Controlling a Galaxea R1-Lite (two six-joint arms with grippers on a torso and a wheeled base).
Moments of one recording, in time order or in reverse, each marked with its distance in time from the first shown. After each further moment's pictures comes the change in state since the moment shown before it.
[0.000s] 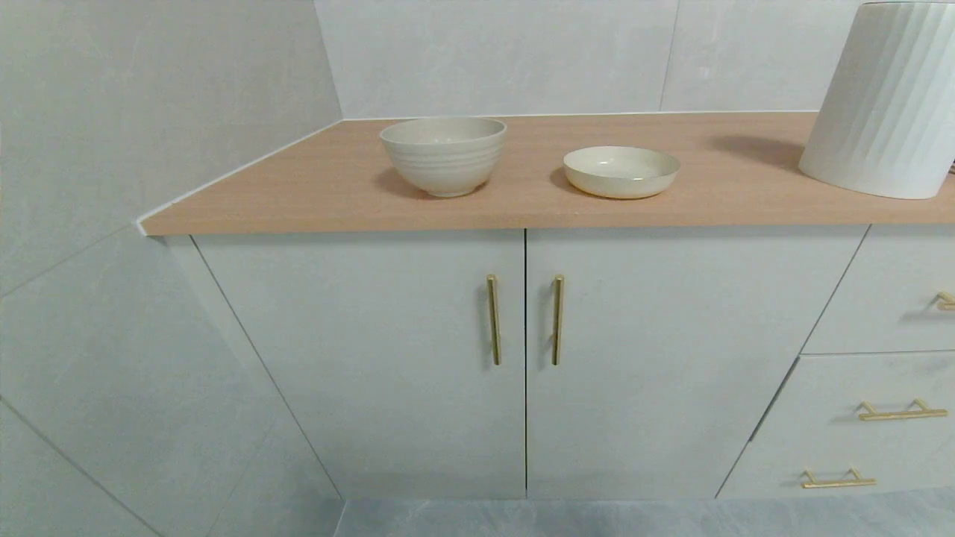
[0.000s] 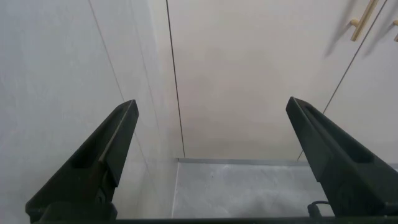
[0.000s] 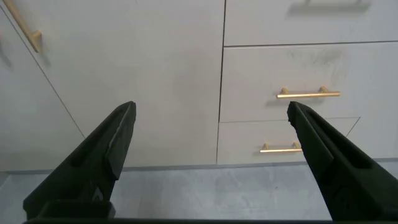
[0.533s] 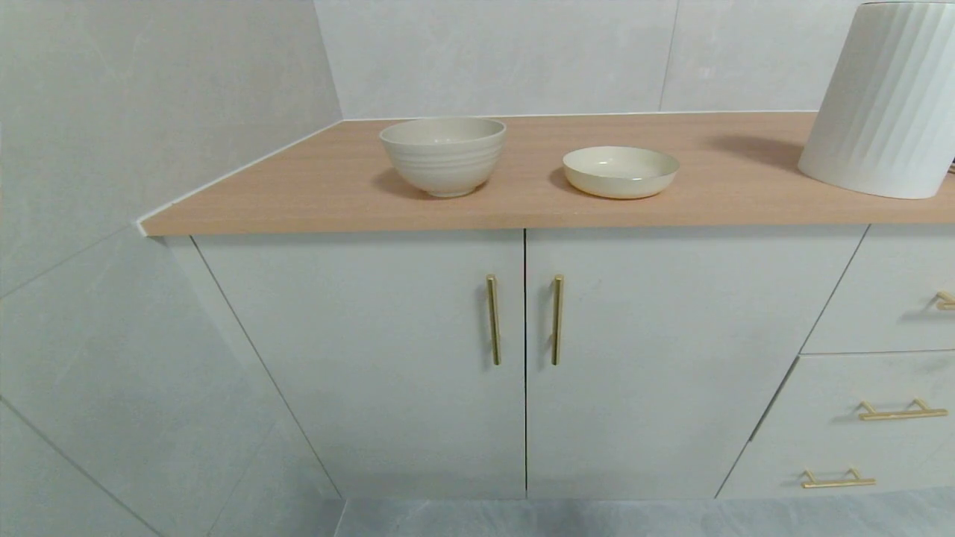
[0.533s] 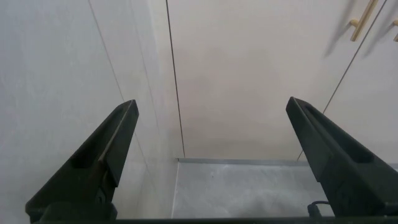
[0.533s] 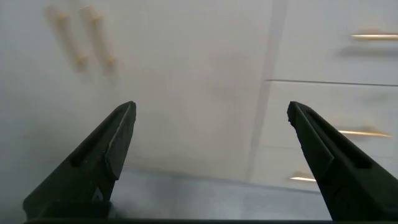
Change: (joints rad) left arm 0.000 0.000 0.000 0.000 0.000 0.000; right arm 0.046 0.183 -0.240 0.040 0.153 0.024
